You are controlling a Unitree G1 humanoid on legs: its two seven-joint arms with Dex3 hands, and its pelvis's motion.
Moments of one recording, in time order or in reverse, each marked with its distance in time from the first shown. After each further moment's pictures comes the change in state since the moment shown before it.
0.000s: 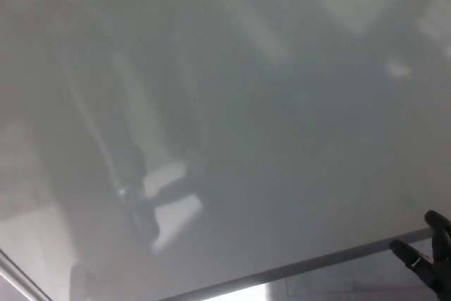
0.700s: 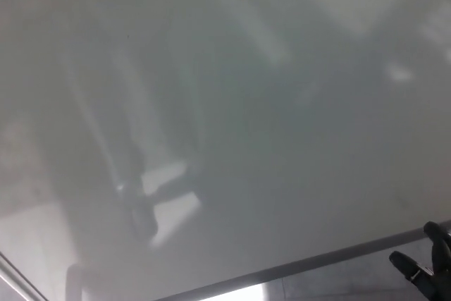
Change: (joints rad) left_arm 0.332 -0.095 0.297 -0.087 -0.112 -0.050 0.285; right_arm 0.045 0.007 0.001 0.001 0.000 -0.002 0.002
